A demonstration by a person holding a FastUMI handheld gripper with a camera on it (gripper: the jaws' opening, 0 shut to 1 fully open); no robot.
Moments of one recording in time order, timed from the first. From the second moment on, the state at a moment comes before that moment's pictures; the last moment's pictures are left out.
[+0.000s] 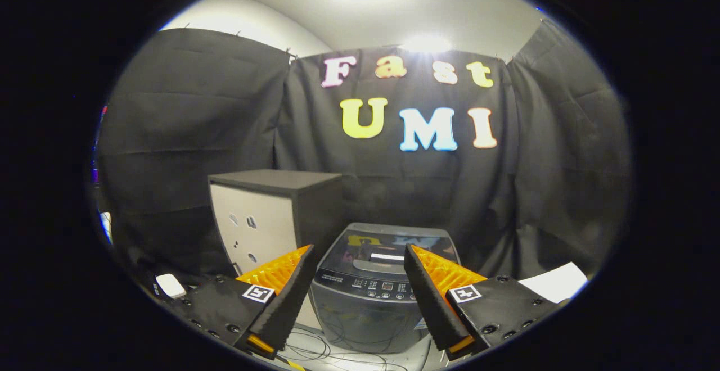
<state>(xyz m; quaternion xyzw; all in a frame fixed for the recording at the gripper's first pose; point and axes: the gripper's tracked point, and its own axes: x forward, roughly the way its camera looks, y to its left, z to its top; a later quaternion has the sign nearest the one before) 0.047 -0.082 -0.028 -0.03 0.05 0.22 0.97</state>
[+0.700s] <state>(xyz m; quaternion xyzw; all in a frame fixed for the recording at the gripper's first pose) -0.054 -0.107 0.006 -0.01 0.01 0.23 0.97</state>
